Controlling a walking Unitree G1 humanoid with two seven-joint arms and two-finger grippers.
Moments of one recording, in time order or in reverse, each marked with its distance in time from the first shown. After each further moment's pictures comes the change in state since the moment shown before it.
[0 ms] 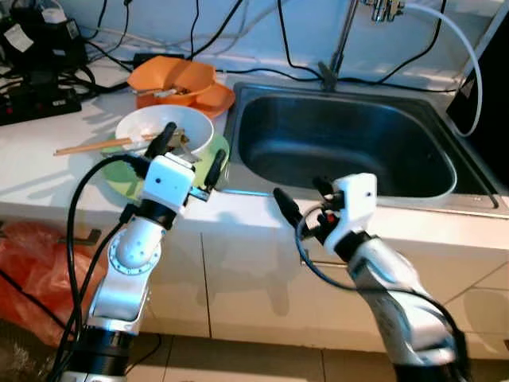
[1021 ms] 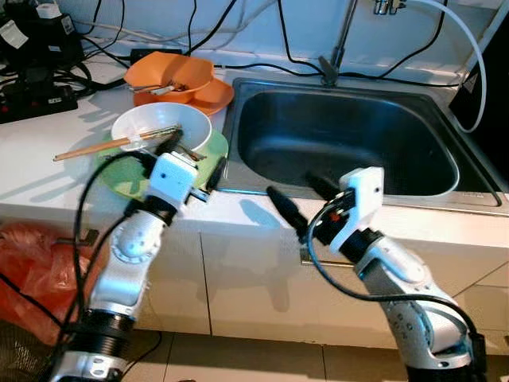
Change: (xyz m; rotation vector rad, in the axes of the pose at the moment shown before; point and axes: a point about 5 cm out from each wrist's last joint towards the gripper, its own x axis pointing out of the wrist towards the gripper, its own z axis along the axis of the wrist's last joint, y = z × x) left arm 0.009 0.007 -0.022 0.002 0.087 -0.064; right arm -0.004 0.006 0.018 0.035 -0.035 0.109
